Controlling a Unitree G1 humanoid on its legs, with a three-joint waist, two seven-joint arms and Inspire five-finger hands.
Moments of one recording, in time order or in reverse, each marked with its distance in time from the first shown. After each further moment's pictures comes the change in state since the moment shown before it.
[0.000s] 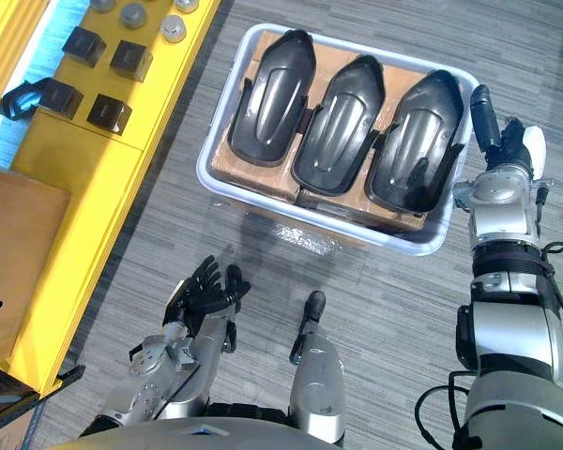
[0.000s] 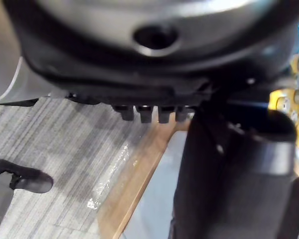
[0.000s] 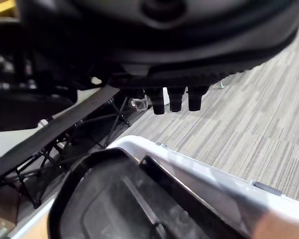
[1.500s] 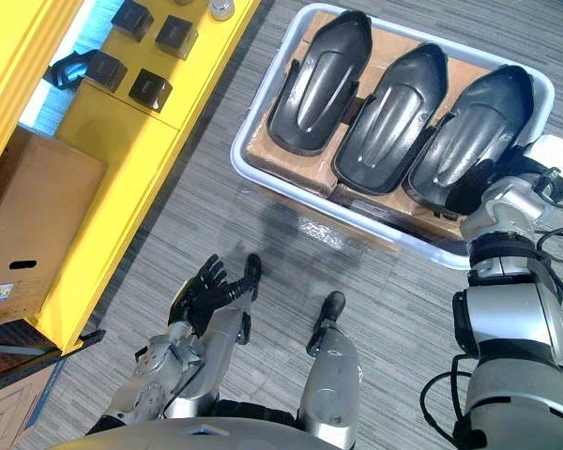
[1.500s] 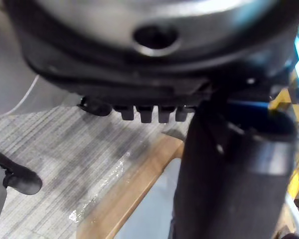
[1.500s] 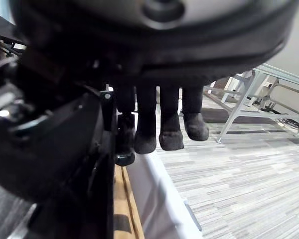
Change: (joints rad) left arm -0.002 -0.001 -0.036 -0.020 -0.116 -0.012 0.014; right arm -0.113 -0.005 0.171 0.314 -0.542 0.135 0.023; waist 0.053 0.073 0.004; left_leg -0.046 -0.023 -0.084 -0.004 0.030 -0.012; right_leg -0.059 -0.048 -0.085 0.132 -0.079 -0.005
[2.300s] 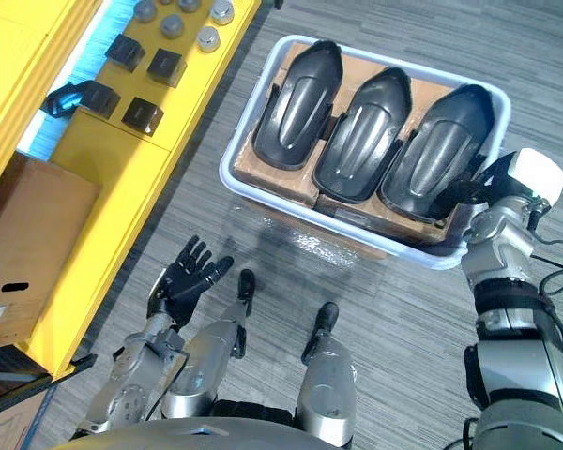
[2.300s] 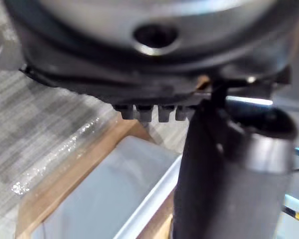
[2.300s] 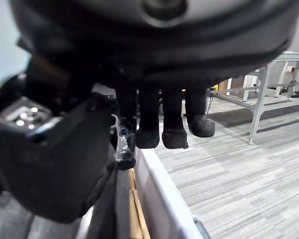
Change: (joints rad) left arm 0.110 0.058 0.118 -0.281 -0.079 0.028 -0.039; right arm 0.371 0.027 -0.160 -0.451 0.144 -0.128 -0.086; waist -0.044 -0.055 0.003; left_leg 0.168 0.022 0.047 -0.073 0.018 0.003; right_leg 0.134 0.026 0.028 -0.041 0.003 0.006
